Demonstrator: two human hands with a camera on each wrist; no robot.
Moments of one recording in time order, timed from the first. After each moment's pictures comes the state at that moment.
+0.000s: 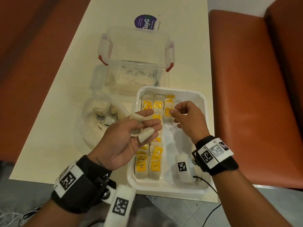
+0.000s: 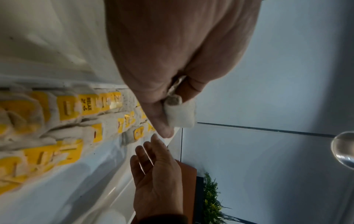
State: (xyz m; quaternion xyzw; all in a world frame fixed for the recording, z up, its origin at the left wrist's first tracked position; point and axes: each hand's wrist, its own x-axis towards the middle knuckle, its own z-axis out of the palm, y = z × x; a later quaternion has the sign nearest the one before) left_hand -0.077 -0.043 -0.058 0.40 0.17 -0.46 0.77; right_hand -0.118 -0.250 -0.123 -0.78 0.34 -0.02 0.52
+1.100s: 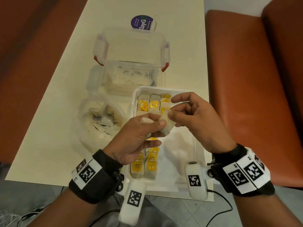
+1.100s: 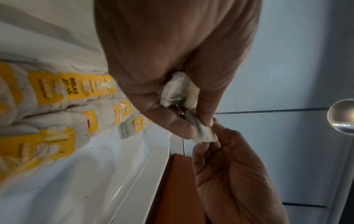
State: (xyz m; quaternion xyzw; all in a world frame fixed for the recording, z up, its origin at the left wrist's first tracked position) left_hand -0.086 -0.074 -0.068 0.52 0.05 -0.47 0.71; right_hand -0.144 -0.245 -0.039 -0.73 0.19 0.01 0.66
